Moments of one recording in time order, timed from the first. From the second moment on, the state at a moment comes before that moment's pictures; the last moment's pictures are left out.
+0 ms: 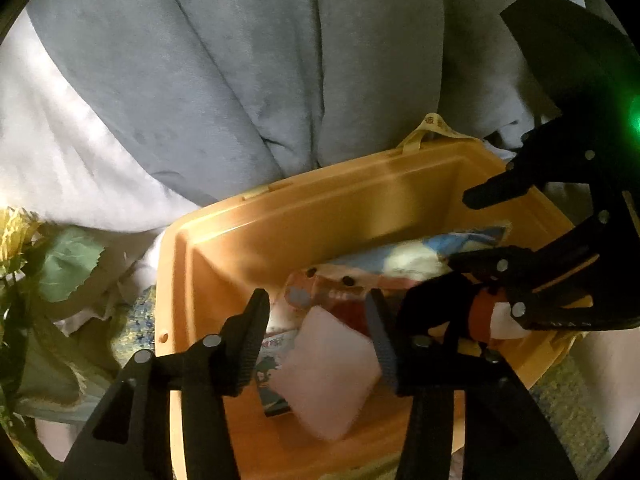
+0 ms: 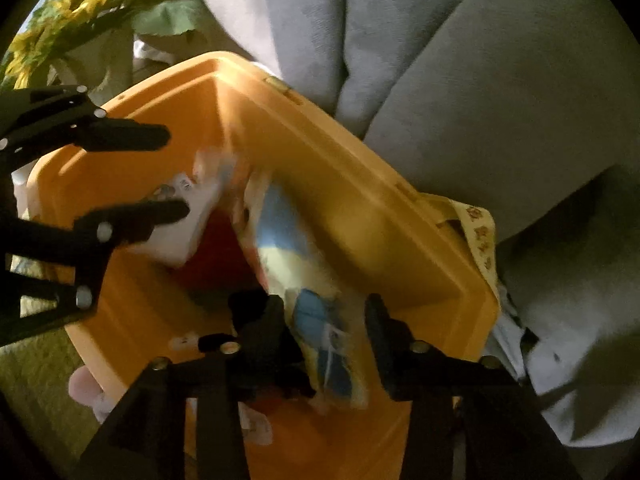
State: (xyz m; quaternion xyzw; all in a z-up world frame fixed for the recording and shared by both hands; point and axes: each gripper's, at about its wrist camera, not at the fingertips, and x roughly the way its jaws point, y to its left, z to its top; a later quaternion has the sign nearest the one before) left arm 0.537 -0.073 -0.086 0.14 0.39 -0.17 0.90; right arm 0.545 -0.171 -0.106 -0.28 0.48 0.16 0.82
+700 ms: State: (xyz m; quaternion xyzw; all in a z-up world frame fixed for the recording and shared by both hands) left arm 0.473 -0.050 -0.026 0.12 0.33 -0.15 0.92; right arm 0.479 -0.170 -0.054 -0.21 0.43 0.11 0.87
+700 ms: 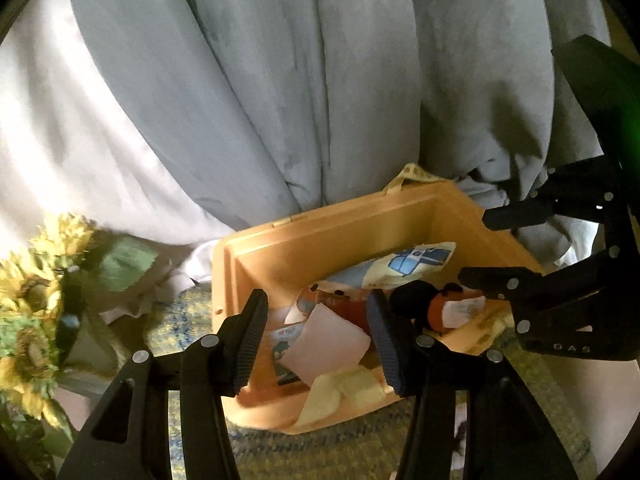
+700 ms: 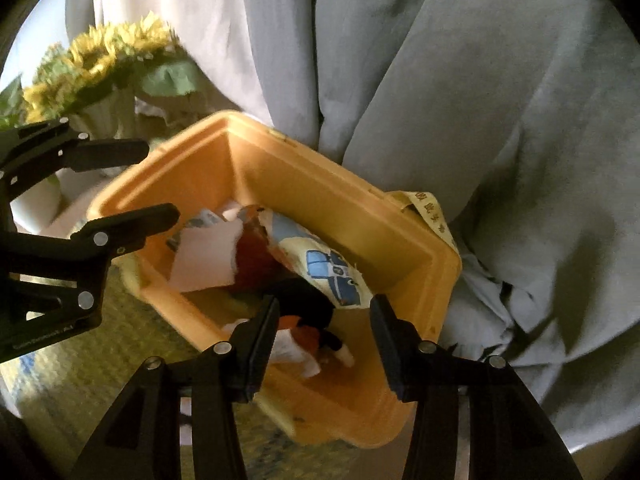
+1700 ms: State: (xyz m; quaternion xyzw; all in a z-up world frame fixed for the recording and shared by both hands) left arm 0.313 -0.028 -0.030 0.09 0.24 -0.11 0.96; right arm 0.311 -0.178 -0.049 -0.04 0.27 0.02 0.96
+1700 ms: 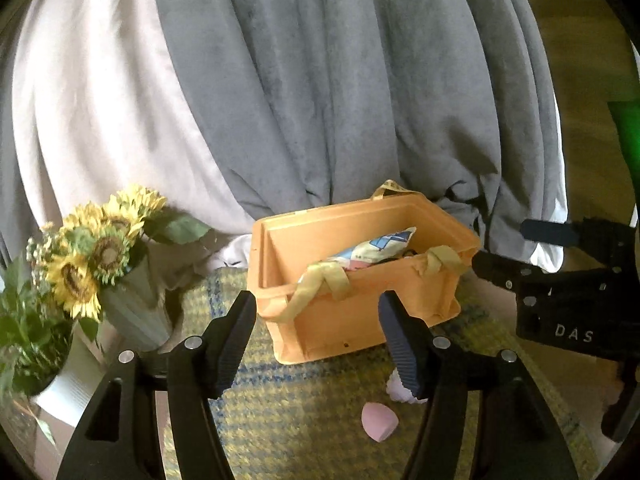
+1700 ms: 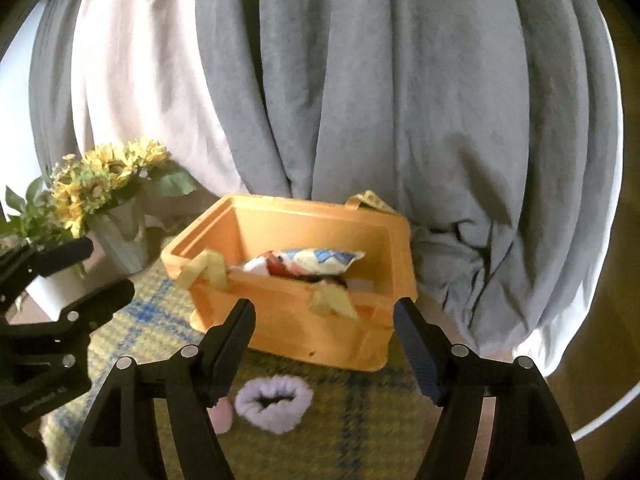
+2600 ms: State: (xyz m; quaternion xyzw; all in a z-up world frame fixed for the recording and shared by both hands) left arm 0.285 -0.039 -0.138 0.10 0.34 -0.14 0.92; right arm 0.287 -0.172 -0.151 0.01 0.38 0.08 0.92
